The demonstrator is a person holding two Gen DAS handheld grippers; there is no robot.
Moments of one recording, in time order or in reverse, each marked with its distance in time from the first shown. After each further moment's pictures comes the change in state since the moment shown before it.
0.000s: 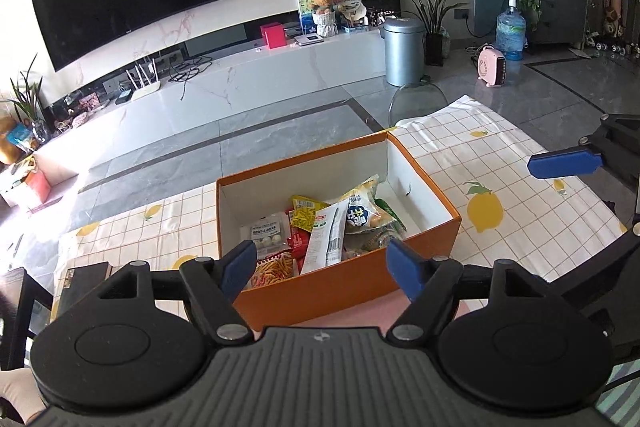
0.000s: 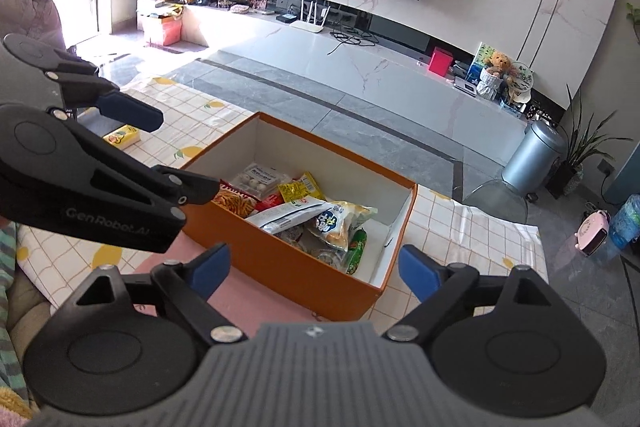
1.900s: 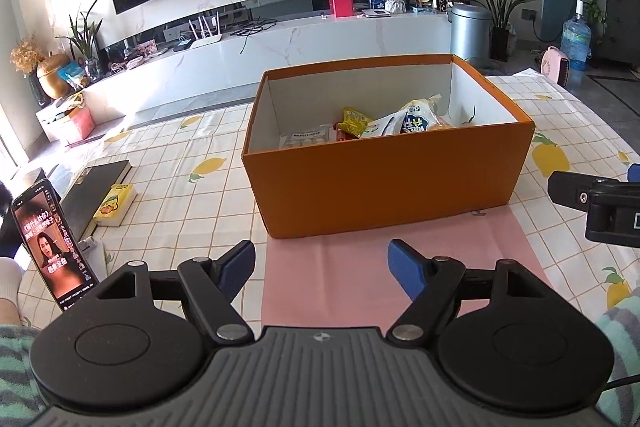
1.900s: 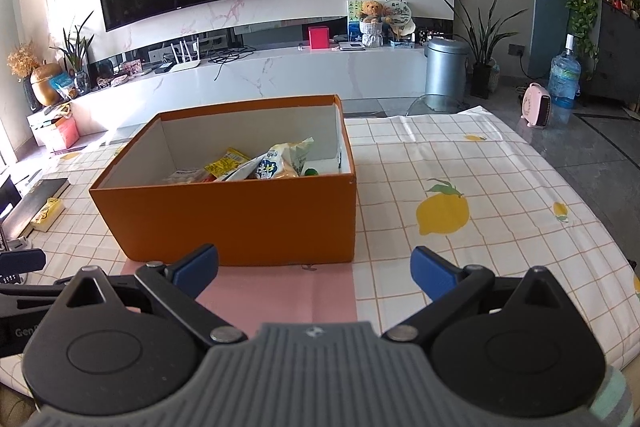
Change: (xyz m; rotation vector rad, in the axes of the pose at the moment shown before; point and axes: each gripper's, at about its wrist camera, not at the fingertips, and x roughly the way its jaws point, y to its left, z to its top) left arm 0.044 -0.002 -0.116 -0.172 0.033 0.146; right arm 0.052 0.013 -0.119 0.449 -0.072 -0.198
